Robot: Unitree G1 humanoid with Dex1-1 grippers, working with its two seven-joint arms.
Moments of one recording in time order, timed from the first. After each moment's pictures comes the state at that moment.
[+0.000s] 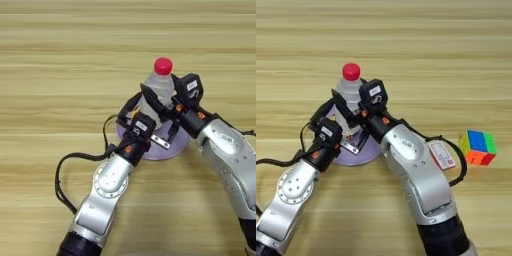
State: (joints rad) left arm 0.00 -0.01 -0.36 -0.02 0.15 -0.23 -0.15; right arm -0.16 -0.10 0.26 -0.47 0.20 0.43 0.25
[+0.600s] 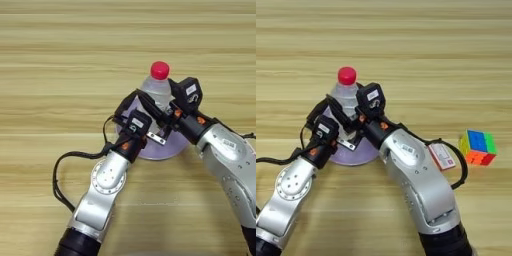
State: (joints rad) left arm -0.02 -0.01 -0.32 0.02 0.15 -0.24 -0.14; right arm -0.13 -0.10 0.28 -0.55 0.24 0.50 0.25
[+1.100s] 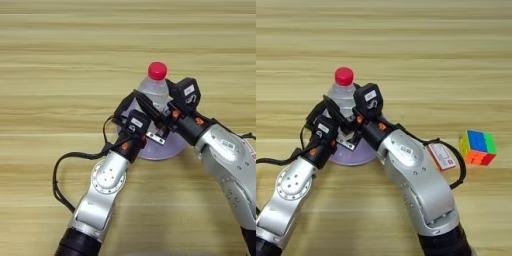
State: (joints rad) left arm -0.02 -0.02 -0.32 0.03 0.15 -0.24 -0.14; right arm -0.13 -0.09 0.29 -0.56 0.24 0.51 0.25
